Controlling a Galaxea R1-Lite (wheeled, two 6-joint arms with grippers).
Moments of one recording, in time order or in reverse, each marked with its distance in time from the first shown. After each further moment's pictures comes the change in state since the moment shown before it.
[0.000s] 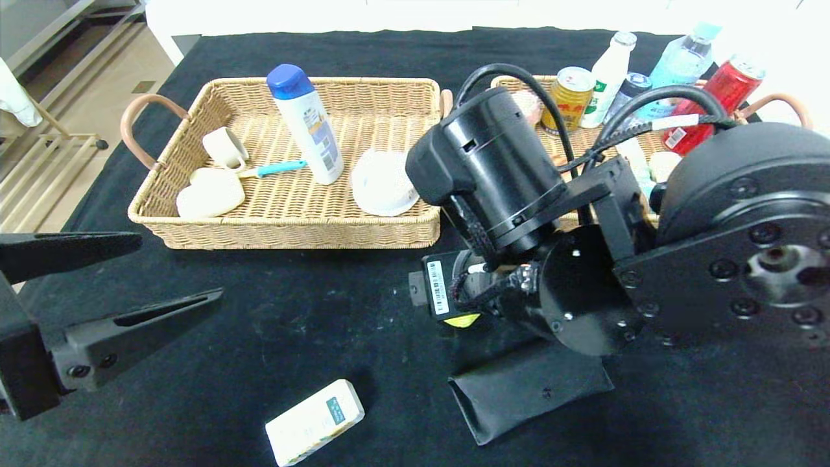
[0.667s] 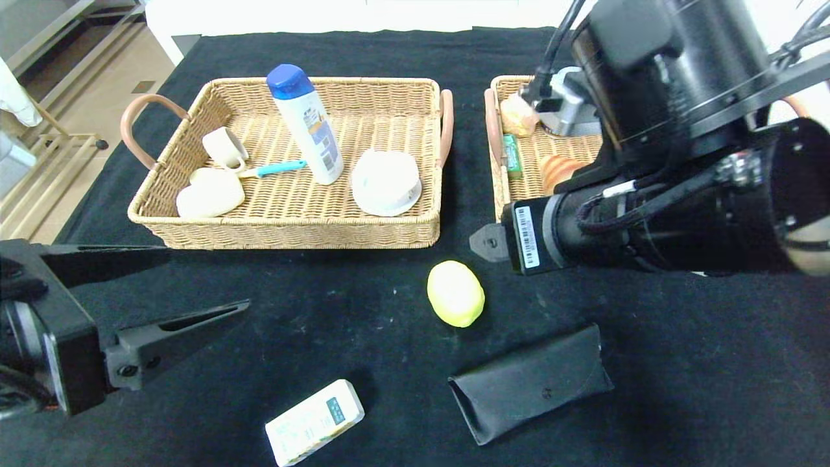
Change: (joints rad) left arm -0.002 0.046 0.008 0.003 -0.001 -0.002; right arm -0.090 -0.173 0.047 0.061 0.110 -0.098
